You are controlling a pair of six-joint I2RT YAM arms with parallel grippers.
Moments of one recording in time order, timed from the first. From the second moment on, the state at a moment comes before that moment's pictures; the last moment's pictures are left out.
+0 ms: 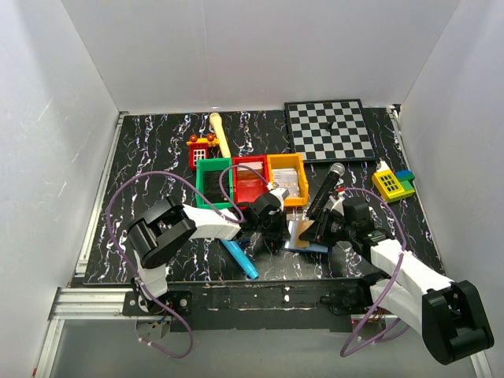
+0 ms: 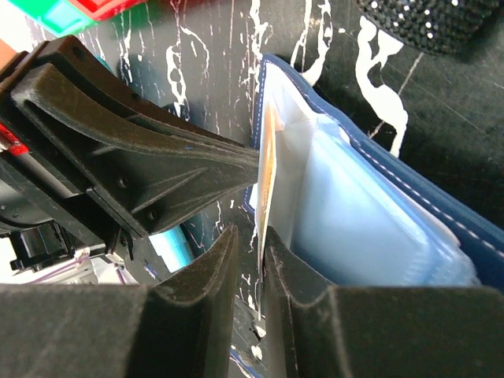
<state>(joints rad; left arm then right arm) -0.99 1.84 0.92 0.17 0.13 -0.72 0.36 0.95 0.31 -0.10 -0.53 0.76</state>
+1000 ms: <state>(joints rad) -0.99 1.84 0.91 0.20 0.13 -0.72 0.33 0.92 0.32 -0.20 -0.49 0.73</state>
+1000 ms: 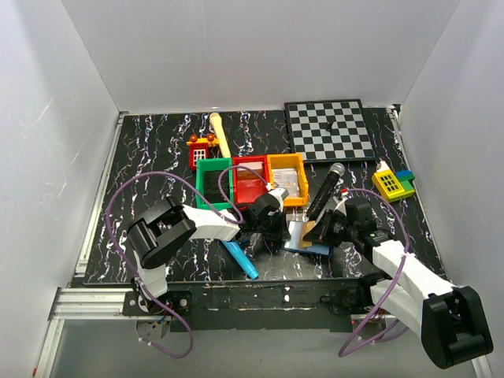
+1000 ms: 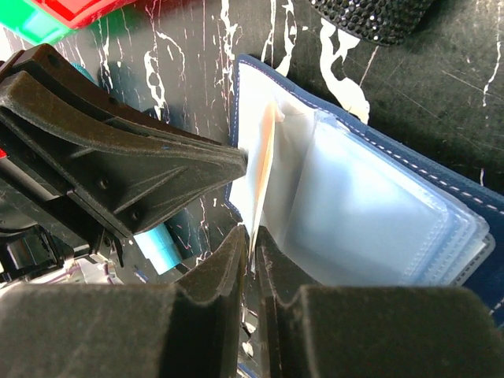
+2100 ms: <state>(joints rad) -0.99 1.82 0.88 0.21 0.13 -0.73 0.28 0.74 0.42 -0.44 -0.46 0.68</state>
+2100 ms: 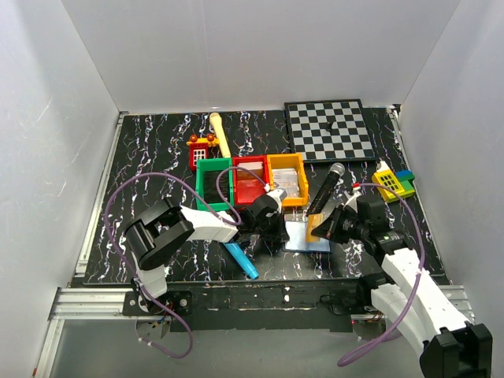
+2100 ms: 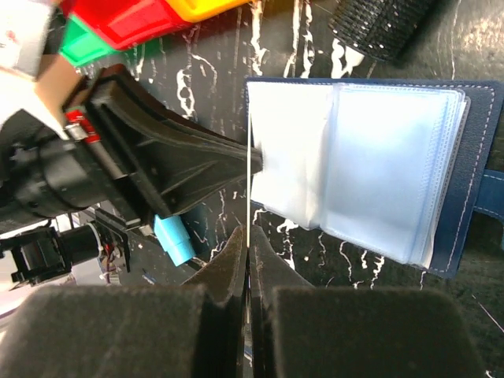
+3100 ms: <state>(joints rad) -0.88 0.71 0.61 0.09 0.18 -0.62 0.85 0.84 0.88 -0.65 -0.71 0.31</state>
